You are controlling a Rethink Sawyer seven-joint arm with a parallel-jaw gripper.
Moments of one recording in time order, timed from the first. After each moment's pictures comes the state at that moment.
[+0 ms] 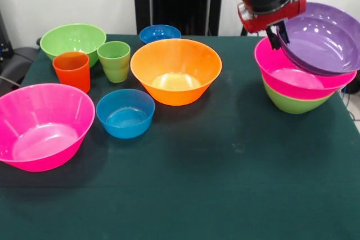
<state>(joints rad) -0.69 -0.53 0.86 1.73 -0.32 0.90 1.92</state>
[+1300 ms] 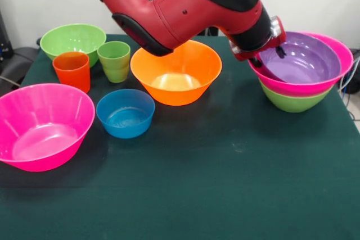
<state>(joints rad) -0.76 -0.26 0.87 1.72 -0.43 0.93 1.92</state>
